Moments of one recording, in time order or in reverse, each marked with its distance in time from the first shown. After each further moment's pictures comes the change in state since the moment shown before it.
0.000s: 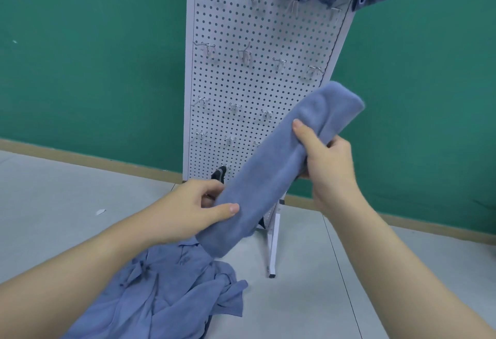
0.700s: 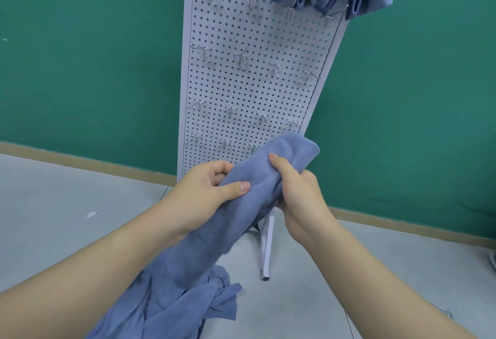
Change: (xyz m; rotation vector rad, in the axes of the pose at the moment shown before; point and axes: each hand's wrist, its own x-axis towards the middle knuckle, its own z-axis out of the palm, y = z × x) left_hand 0.011 0.034 0.017 -0.493 0.150 0.027; right_hand -0.027 0.019 0.017 0.041 -0.069 0.343
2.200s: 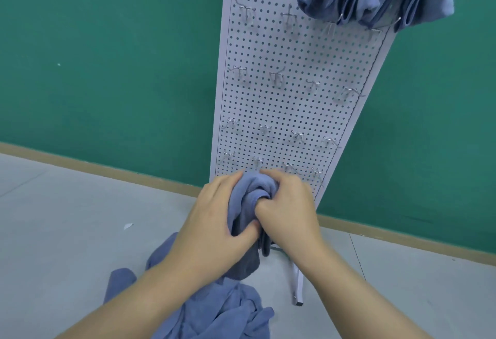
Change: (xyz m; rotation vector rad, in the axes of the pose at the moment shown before) left_hand -0.002 -0.021 -0.043 0.618 0.250 0.495; right_hand 0.022 0.015 0.072 -0.737 -0.079 -0.478
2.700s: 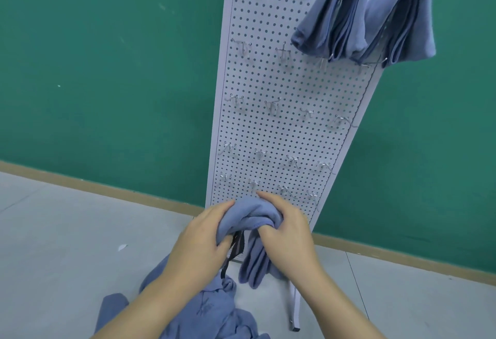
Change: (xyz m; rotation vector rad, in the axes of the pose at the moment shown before) left_hand 0.023 -0.041 0.001 0.039 -0.055 -0.216; right_hand 0.016 0.007 -0.011 0.118 -0.077 0.069
